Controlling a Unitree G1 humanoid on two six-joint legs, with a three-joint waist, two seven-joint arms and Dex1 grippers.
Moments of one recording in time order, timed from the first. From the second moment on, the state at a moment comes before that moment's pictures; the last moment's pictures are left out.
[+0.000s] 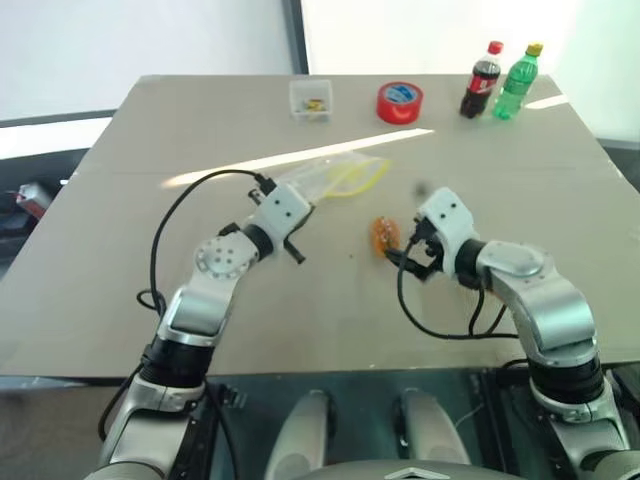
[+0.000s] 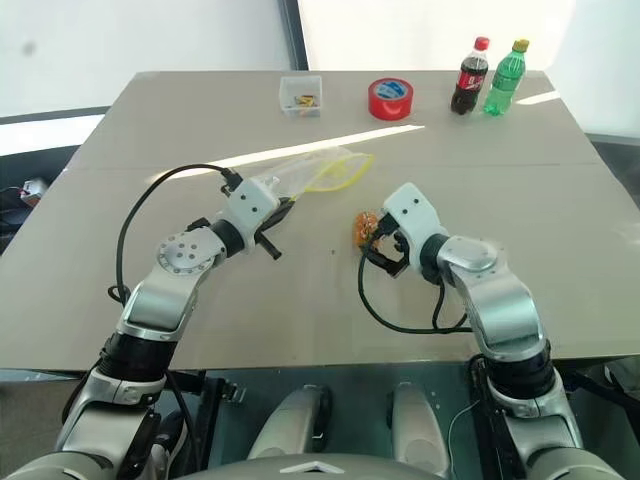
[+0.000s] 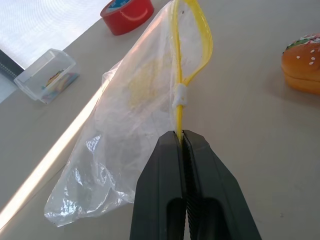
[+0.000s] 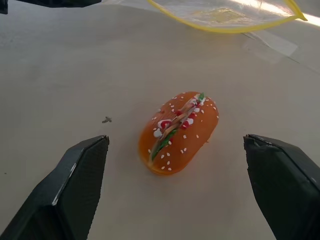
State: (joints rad) left arm -0.43 0.51 -0.12 -0.10 0.05 0.33 -0.55; right arm -0.47 -0.30 0.14 -0.58 0.02 1.21 0.59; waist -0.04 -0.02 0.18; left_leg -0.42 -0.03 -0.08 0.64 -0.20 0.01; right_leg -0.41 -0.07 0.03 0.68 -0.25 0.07
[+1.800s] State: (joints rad) left arm -0.35 0.54 -0.20 -0.13 0.09 0.20 -0.64; right arm -0.62 -0.25 0.32 -0.13 -0.02 0.82 0.41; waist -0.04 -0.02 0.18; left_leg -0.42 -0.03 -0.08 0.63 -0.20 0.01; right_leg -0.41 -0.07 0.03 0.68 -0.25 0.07
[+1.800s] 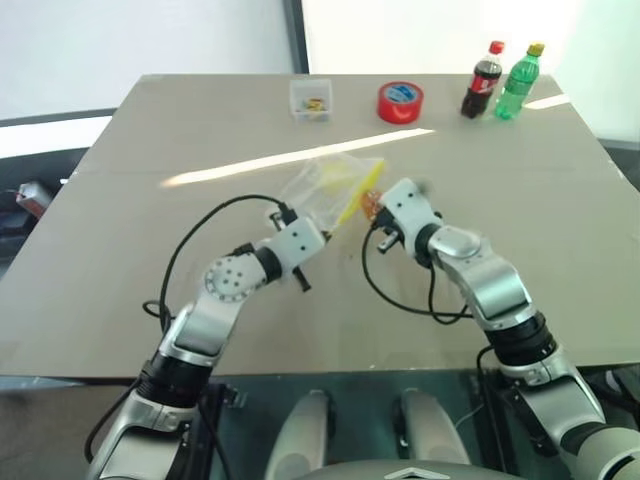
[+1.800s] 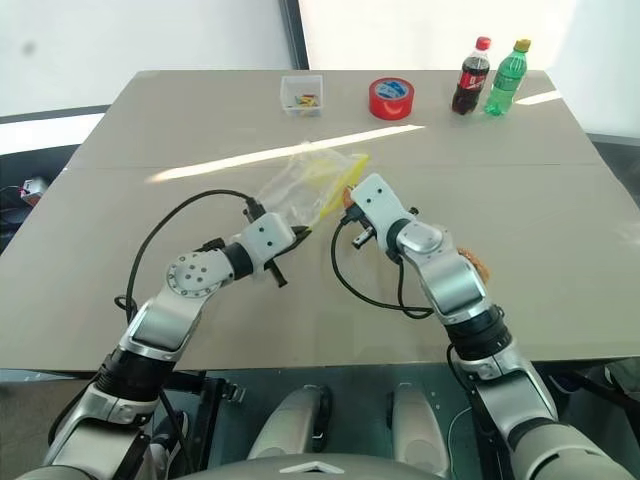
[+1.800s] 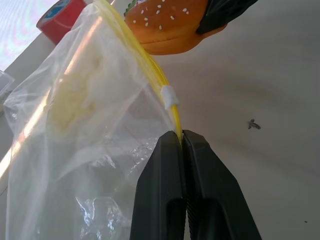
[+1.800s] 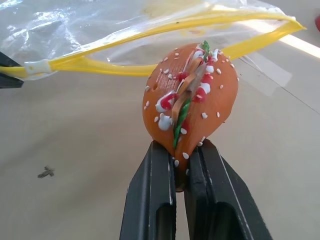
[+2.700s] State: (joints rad) left arm -0.33 0.51 -0.20 -0.14 0.04 0.07 -0.70; right arm -0.72 -0.39 0.50 0.11 -0.33 0.27 0.52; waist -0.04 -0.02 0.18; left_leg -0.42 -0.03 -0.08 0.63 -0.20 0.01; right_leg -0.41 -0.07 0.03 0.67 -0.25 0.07
